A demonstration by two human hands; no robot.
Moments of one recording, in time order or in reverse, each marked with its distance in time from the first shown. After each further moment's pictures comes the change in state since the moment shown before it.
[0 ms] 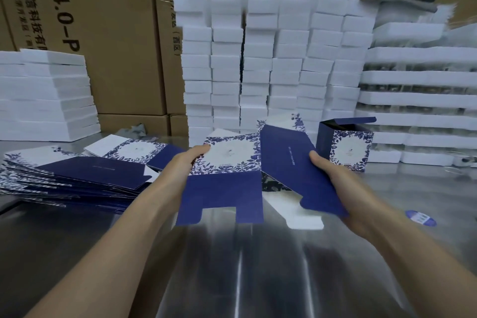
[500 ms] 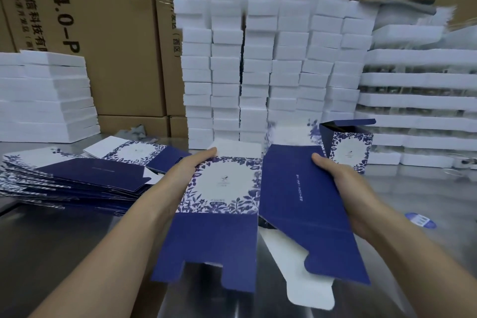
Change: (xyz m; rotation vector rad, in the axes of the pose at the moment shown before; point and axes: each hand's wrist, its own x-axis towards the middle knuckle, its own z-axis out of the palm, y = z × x) left_hand 0.009 -0.014 -0.003 0.158 -0.118 -0.037; right_hand -0.009 -0.008 0.005 -0.017 0.047 0.014
